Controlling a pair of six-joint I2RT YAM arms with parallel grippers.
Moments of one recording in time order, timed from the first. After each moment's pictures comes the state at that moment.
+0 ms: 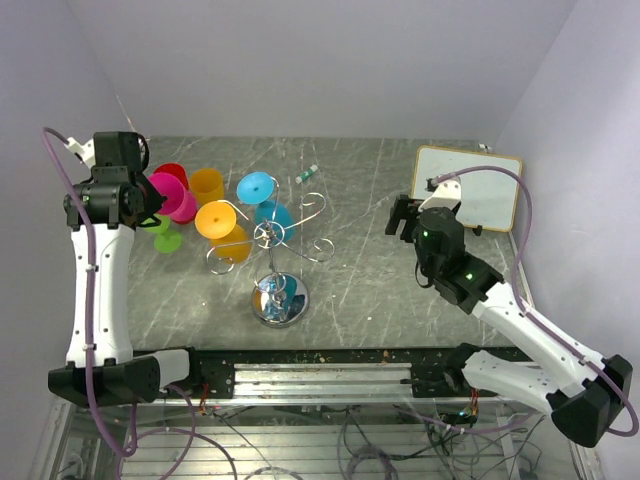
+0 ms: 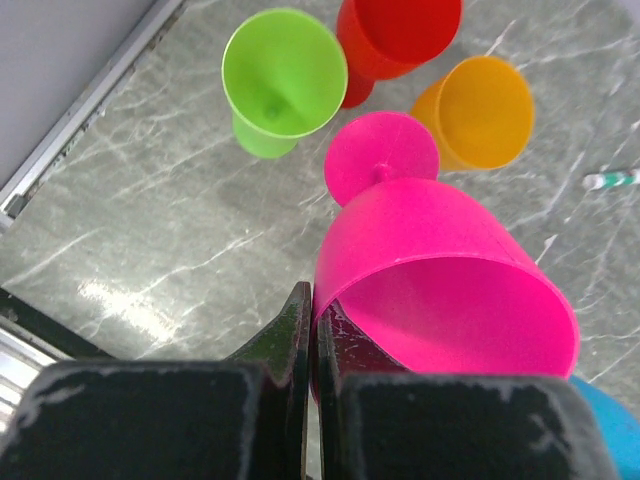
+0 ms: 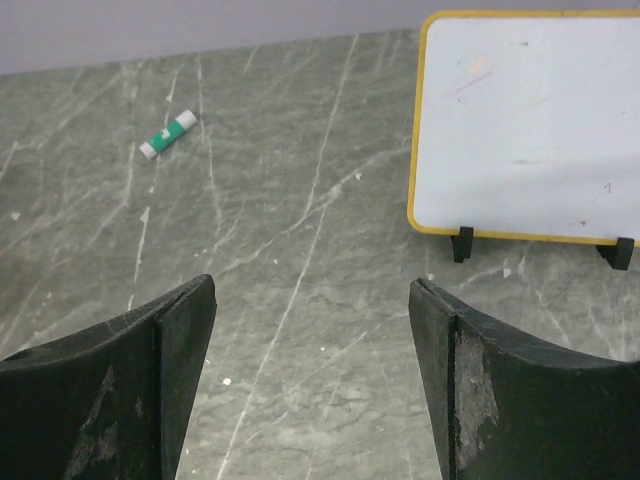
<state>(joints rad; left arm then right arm) 0.07 1.23 1.61 -1.15 -0.29 -0.58 0.68 0.94 0.84 -0.15 0.66 0.27</state>
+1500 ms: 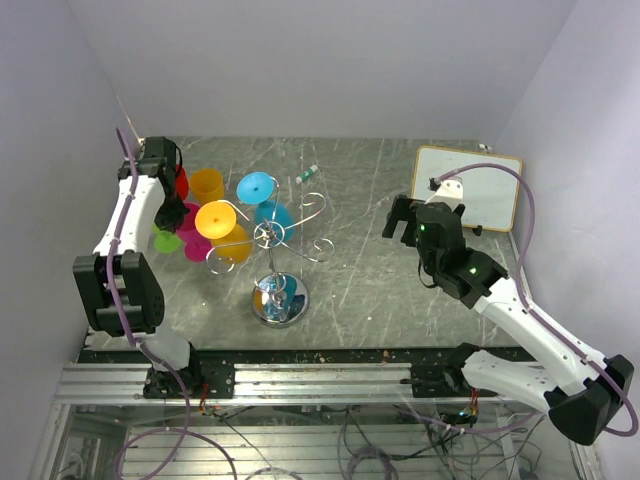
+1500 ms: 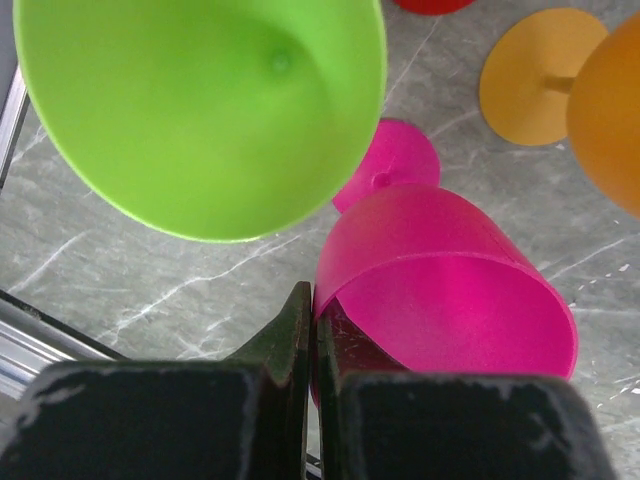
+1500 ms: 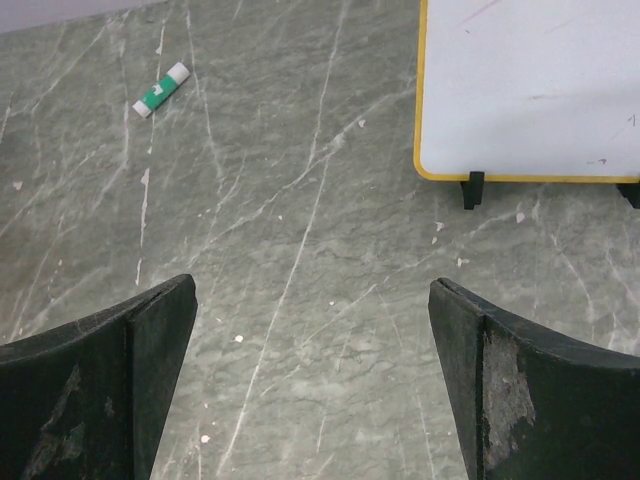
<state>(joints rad) 0.07 1.63 1.44 -1.04 -0.28 -0.50 0.66 0.98 0.92 -0.36 0.61 0.42</state>
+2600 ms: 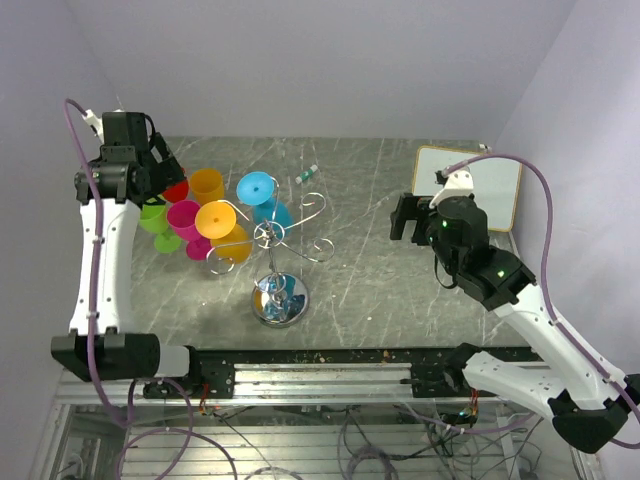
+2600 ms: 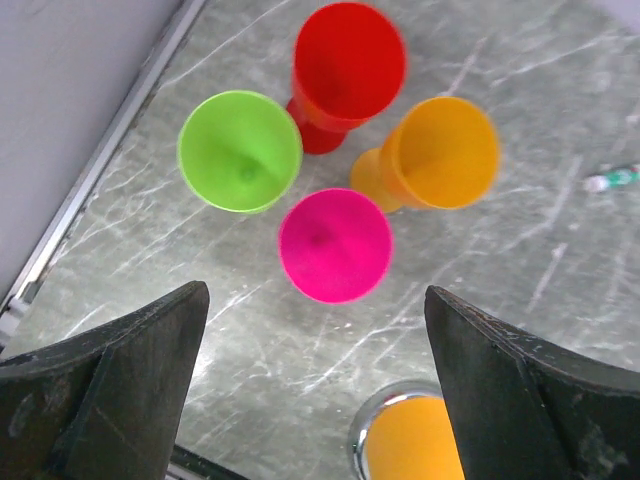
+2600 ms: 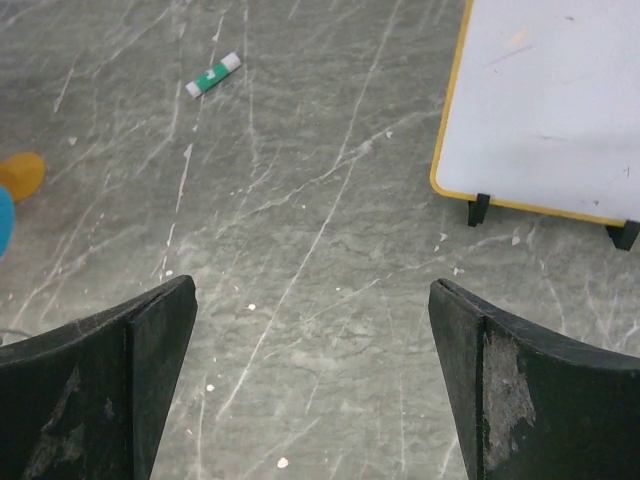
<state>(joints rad) 0.05 1.38 1.65 -1.05 -0.28 -0.42 0.66 0.91 1.05 -0.53 0.50 0.32</state>
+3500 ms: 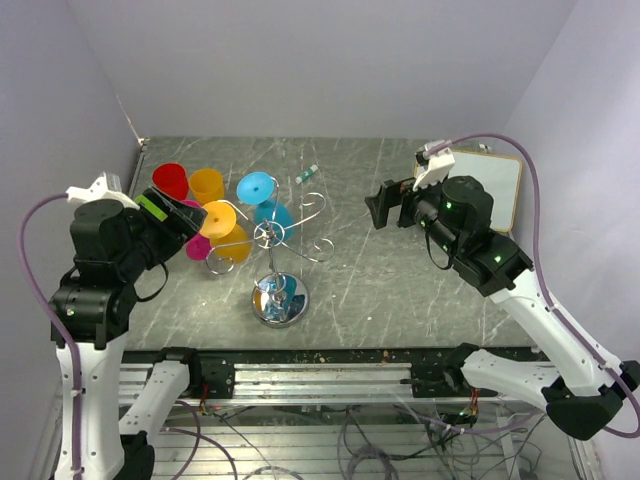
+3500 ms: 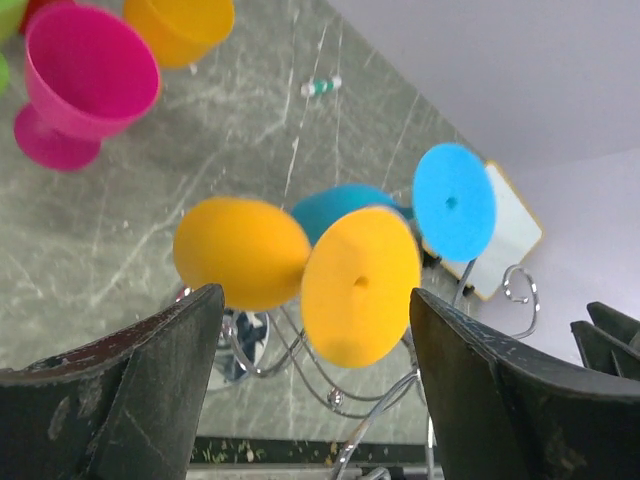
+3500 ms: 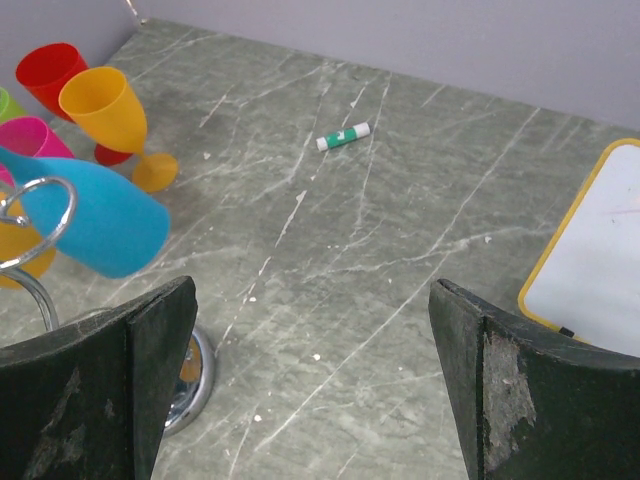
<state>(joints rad) -0.05 0.78 1.38 -0.98 0.08 -0.76 0.66 1.03 1.21 -0.39 0.19 0.13</state>
